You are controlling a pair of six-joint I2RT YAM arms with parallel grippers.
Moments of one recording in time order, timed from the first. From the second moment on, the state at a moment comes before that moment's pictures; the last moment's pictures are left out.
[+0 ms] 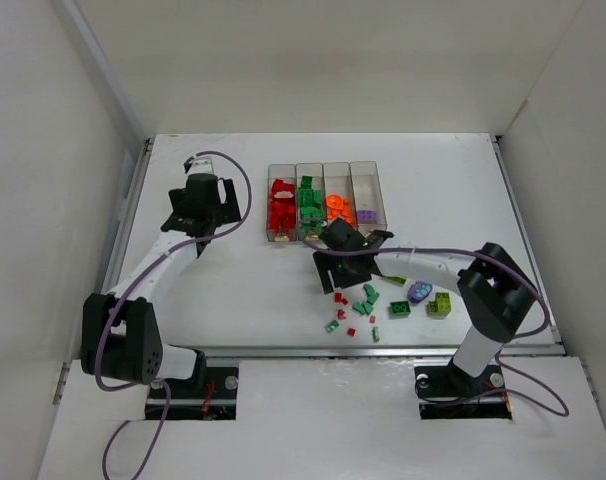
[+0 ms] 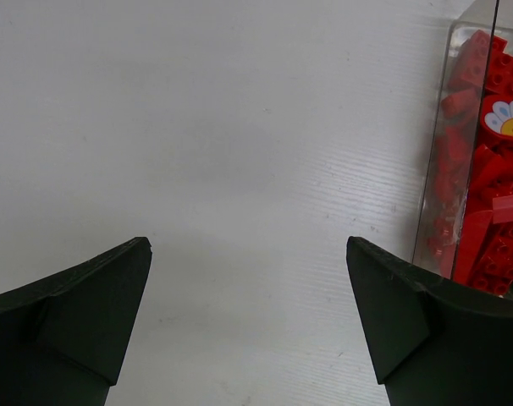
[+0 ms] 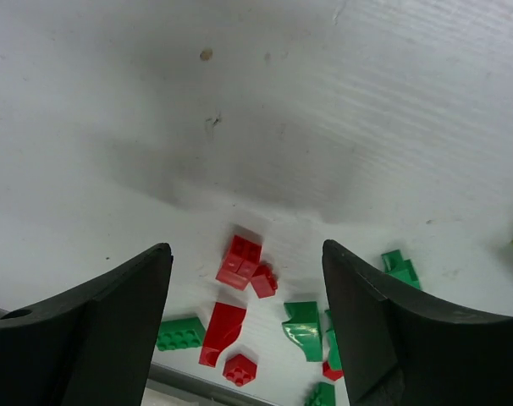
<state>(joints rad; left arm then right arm) -0.20 1.35 0.92 -0.23 -0.32 -0.25 0.82 1.69 1.10 -0.54 0.09 0.48</state>
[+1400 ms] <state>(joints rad) -0.19 1.35 0.91 -0.23 -0.31 -0.25 0.88 1.90 1.67 -0.53 0.29 0.39</state>
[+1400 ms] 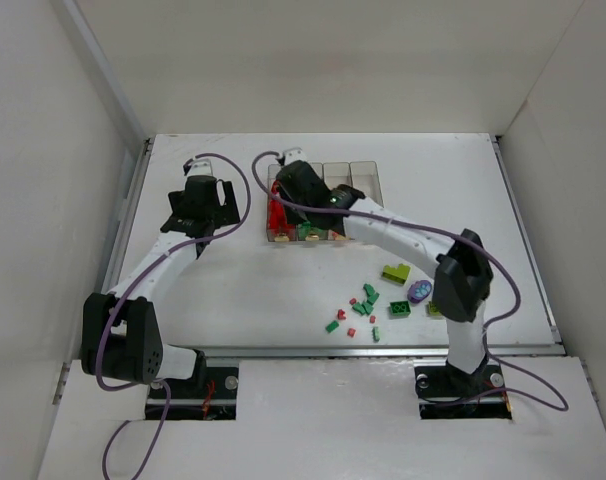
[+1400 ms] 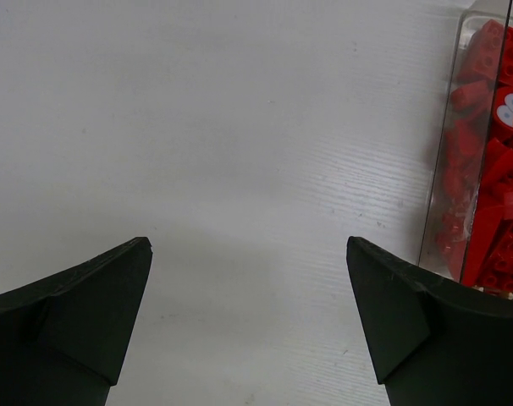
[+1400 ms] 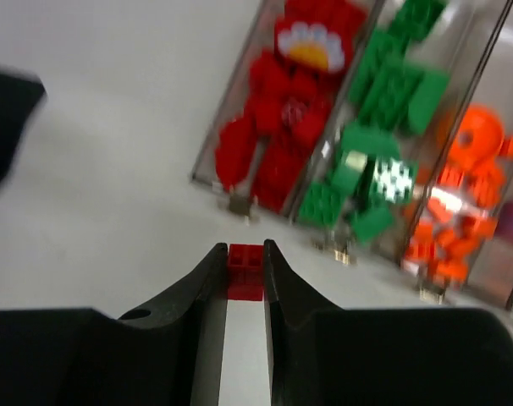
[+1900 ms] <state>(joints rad) -0.19 1.35 0.91 -0.22 -0.30 -0.25 0.74 2.32 2.15 -0.56 0.23 0.23</state>
